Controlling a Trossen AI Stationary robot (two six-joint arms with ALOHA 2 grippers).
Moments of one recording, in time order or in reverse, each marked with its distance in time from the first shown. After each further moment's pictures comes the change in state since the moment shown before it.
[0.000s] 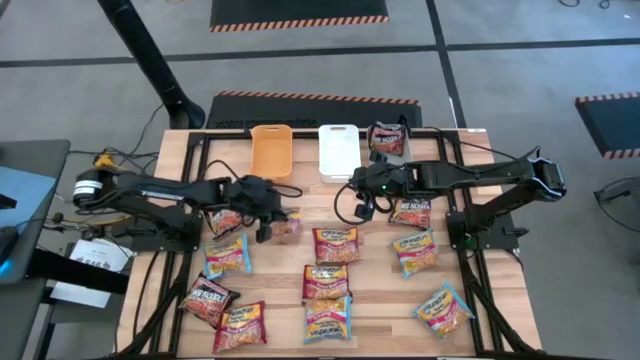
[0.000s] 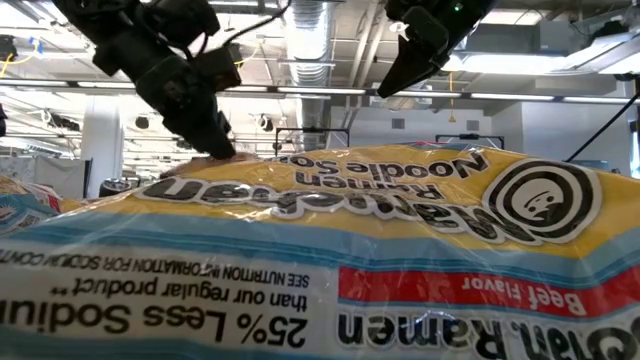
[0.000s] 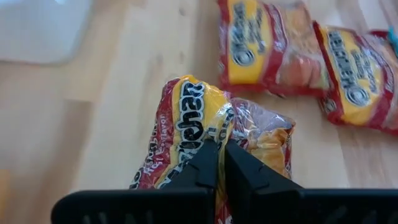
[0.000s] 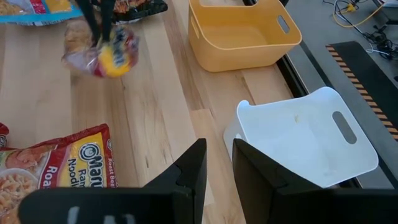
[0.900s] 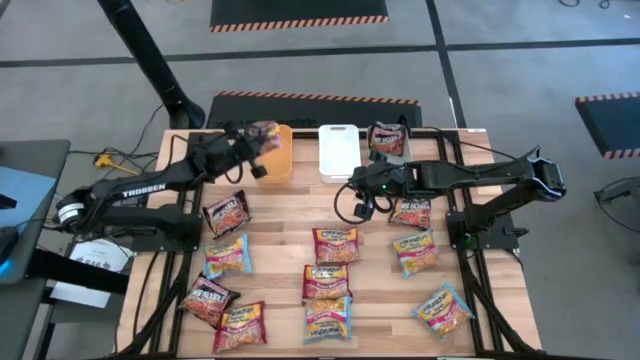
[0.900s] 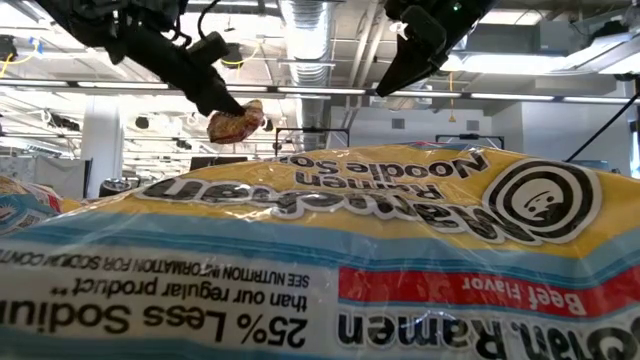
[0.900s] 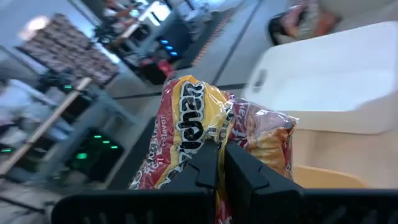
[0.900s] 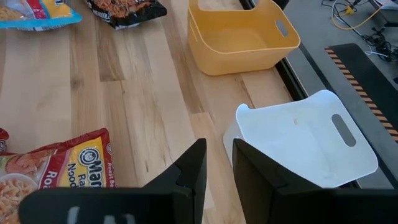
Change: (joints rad) left arm 0.432 -0.181 0.002 0.268 -0.358 0.597; right arm -0.002 0.001 0.000 0.015 0.000 -0.001
